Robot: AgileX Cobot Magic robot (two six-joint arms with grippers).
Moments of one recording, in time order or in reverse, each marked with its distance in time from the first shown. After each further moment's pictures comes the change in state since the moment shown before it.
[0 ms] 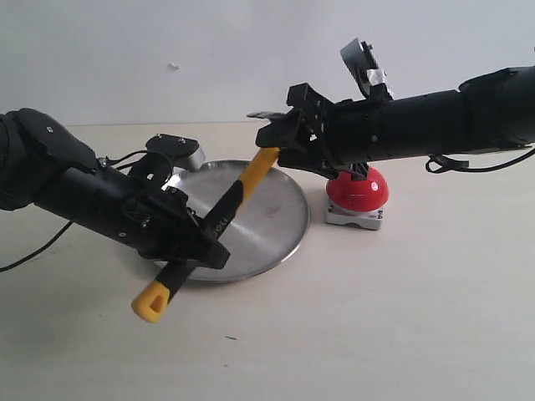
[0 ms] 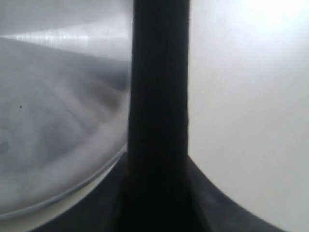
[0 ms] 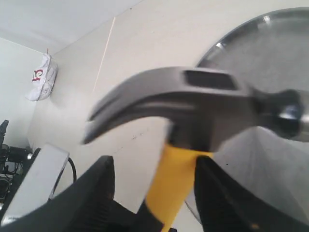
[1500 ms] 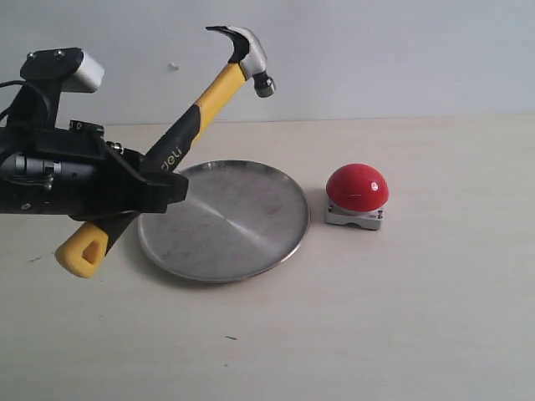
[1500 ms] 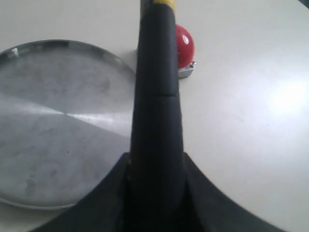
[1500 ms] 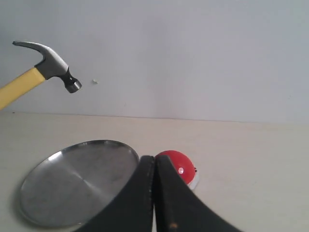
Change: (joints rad) left arm -0.012 -0.478 0.218 -0.208 -0.176 0.032; right arm 0.000 -1.495 0.827 -1.042 -0.679 0.556
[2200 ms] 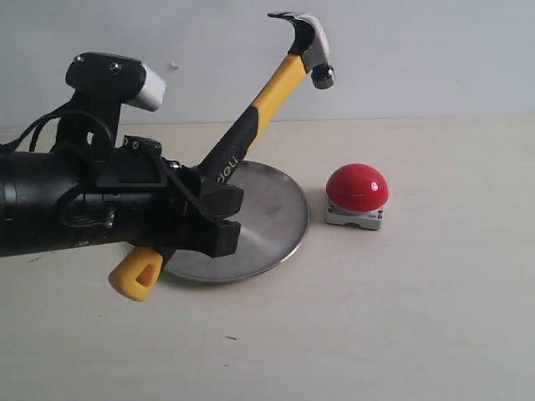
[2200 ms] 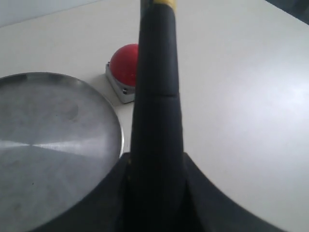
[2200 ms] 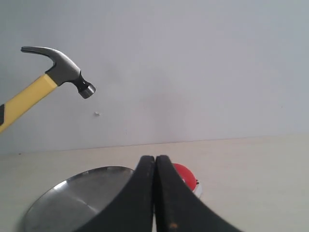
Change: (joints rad) left arm -0.318 -0.006 0.014 -0.170 -0.317 0.119; right arm 0.000 -0.384 0.250 0.000 -0.064 0.092
